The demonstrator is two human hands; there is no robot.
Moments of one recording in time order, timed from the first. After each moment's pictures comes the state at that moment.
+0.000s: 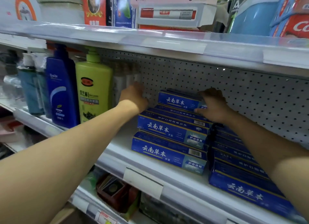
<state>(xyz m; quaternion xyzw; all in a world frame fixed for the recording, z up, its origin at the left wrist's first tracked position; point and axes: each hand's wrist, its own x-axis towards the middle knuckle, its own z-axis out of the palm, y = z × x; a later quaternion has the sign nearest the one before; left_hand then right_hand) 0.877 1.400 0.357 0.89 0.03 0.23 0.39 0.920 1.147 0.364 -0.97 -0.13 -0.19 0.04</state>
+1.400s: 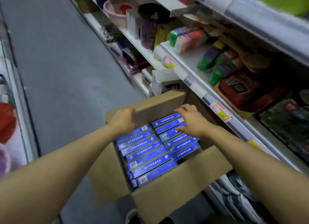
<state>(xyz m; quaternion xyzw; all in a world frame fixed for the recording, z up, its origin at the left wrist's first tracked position) 0.534 1.693 0.004 0.91 0.28 -0.13 0.27 0.675 1.496 0.026 -0.88 -0.42 0.21 0.01</state>
